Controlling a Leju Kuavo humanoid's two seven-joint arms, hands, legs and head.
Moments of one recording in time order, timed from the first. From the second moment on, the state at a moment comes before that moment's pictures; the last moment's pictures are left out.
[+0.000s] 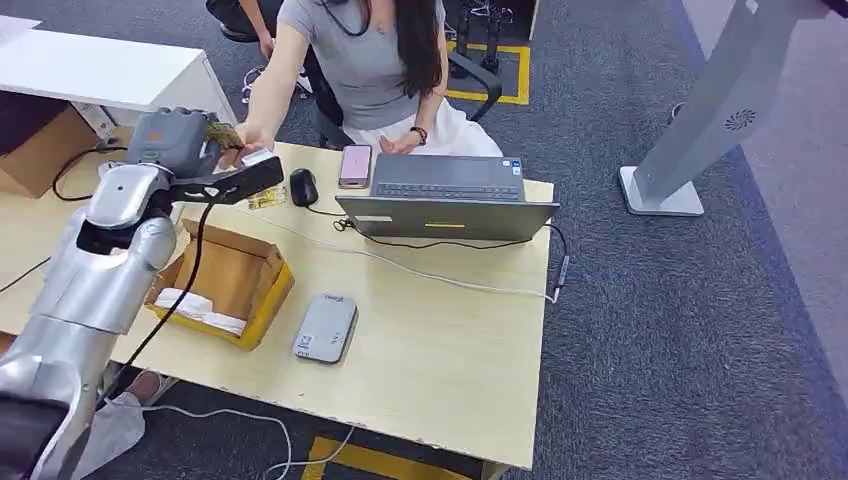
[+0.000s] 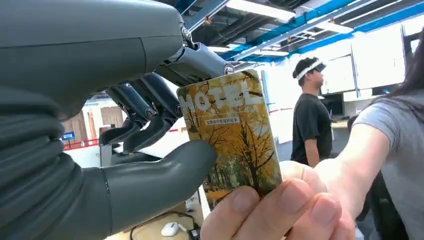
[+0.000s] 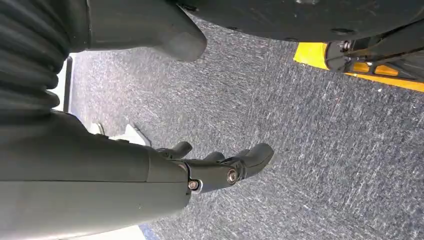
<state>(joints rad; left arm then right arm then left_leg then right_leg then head) -0.80 0.33 -0.25 -1.07 -1.17 0.03 0.17 0.02 0.03 -0.02 -0.14 0.43 0.00 0.08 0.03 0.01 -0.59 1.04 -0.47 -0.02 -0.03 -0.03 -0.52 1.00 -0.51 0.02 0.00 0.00</state>
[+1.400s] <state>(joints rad) 0.12 0.38 0.16 -1.89 -0.77 0.38 -0.17 0.03 0.05 -0.03 -0.14 0.38 -0.08 0.10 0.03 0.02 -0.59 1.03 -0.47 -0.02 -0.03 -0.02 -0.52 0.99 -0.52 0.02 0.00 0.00</state>
